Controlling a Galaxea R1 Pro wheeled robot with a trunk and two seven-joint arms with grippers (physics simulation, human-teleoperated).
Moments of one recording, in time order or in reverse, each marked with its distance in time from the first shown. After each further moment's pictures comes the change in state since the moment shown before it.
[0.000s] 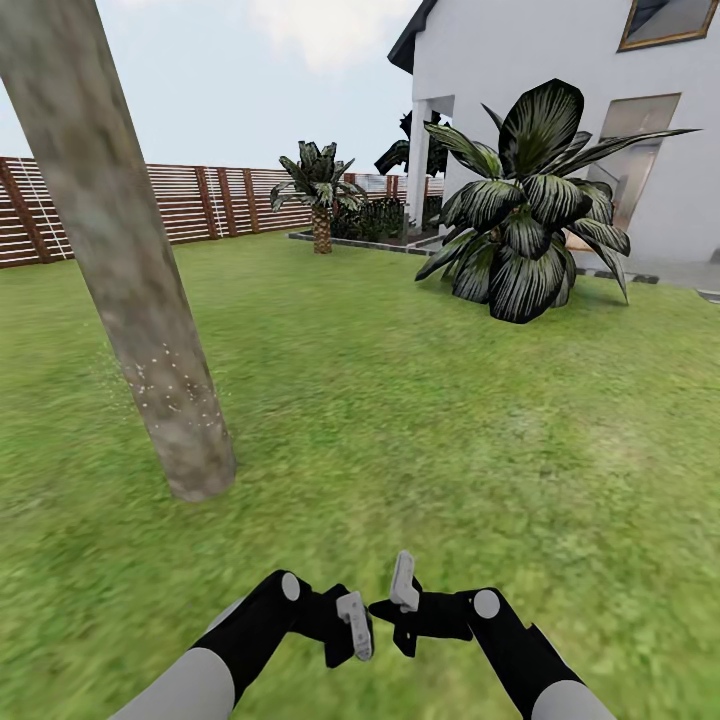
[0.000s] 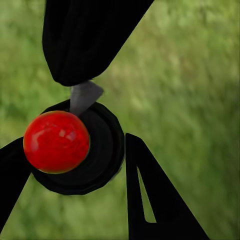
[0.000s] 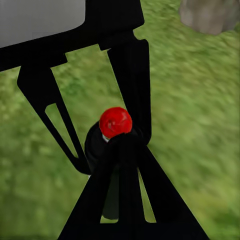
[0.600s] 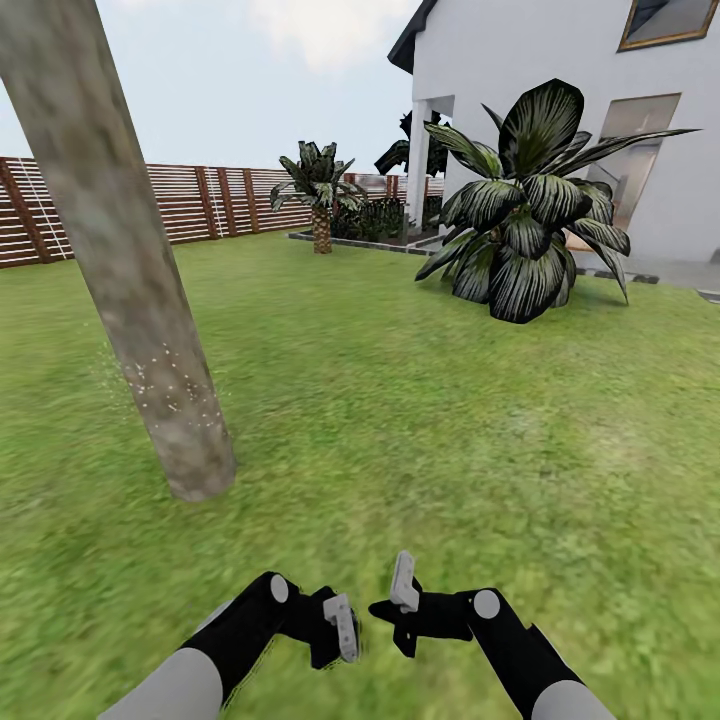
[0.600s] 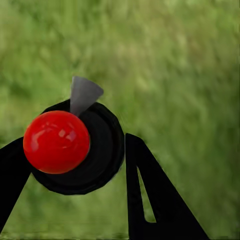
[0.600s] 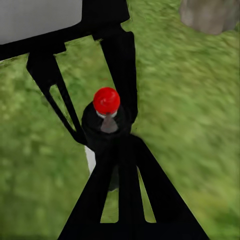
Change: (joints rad) left arm -0.001 0.038 -0.002 0.015 -0.010 -0.002 0.008; right arm 0.000 0.000 0.000 0.001 0.000 0.000 0.000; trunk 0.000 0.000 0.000
